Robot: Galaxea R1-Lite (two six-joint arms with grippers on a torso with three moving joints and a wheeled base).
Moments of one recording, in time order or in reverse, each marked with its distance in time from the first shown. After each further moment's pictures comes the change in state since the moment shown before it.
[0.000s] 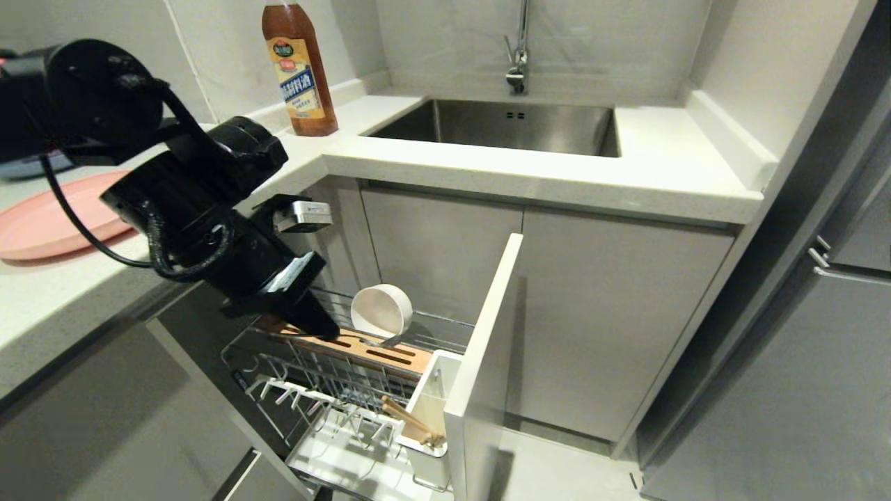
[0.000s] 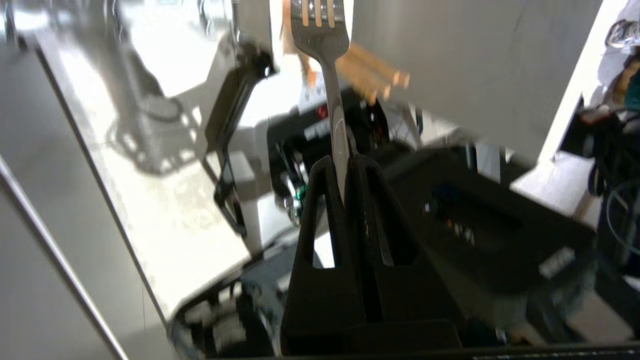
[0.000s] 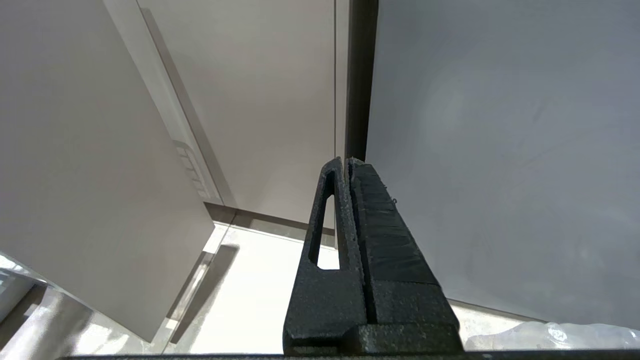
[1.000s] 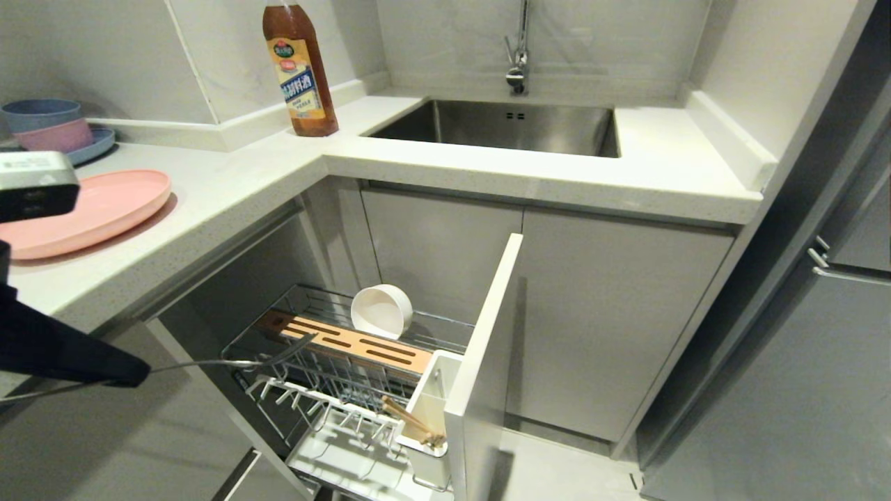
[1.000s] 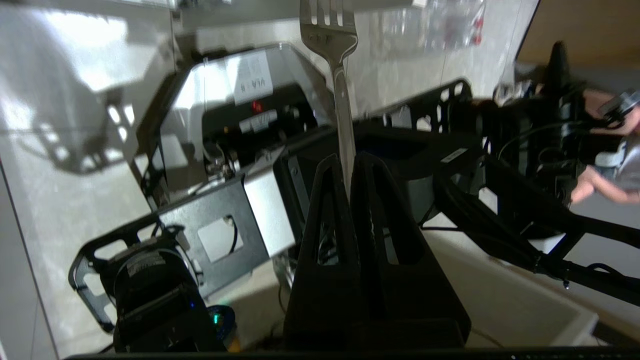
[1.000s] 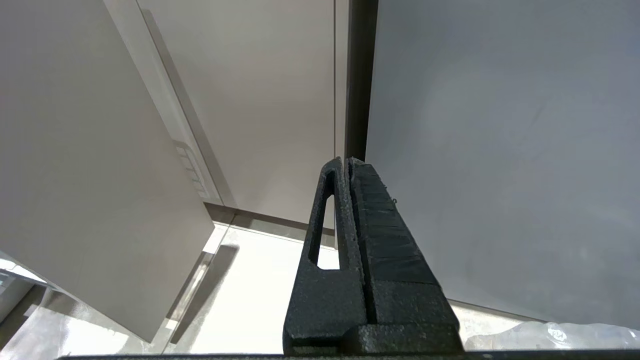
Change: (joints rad) left arm 0.257 -0.479 0.189 0.209 -0.239 0.032; right arm 0.000 0.000 0.000 0.000 0.000 0.000
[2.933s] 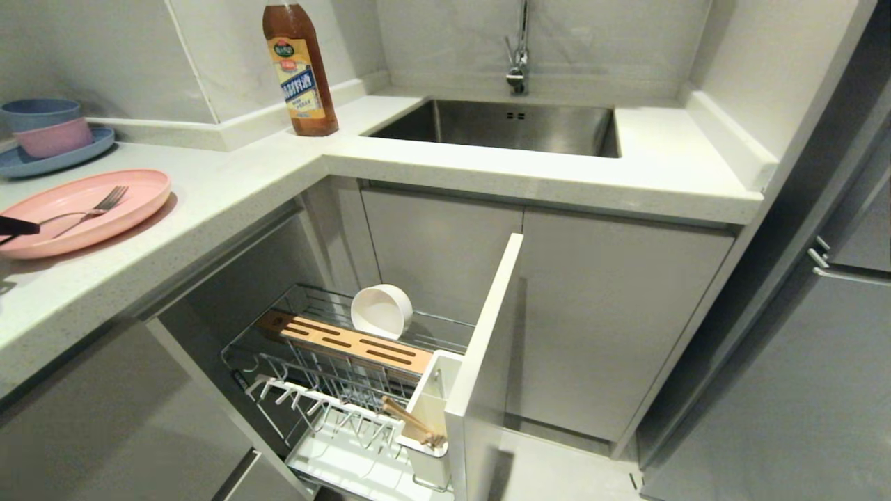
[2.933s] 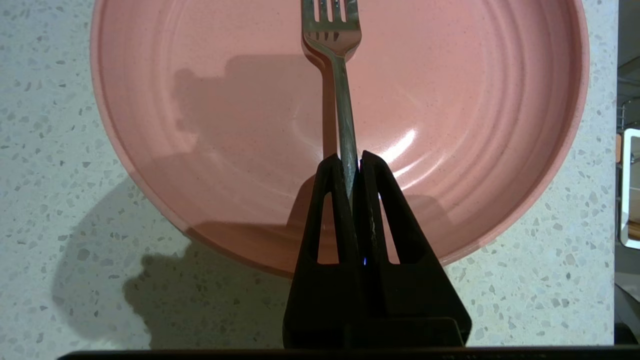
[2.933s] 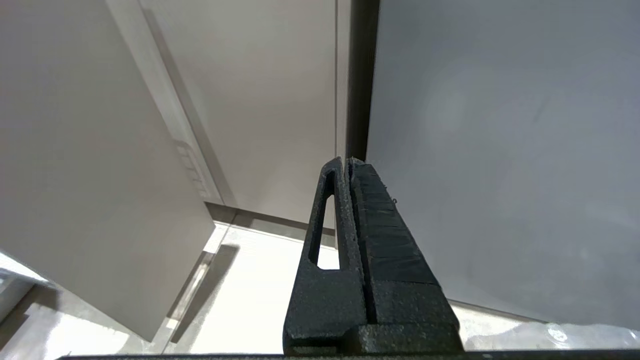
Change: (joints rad) left arm 0.774 0.351 -0.165 -0.608 -0.078 0.579; right arm 0.000 0.000 0.000 0.000 0.000 0.000
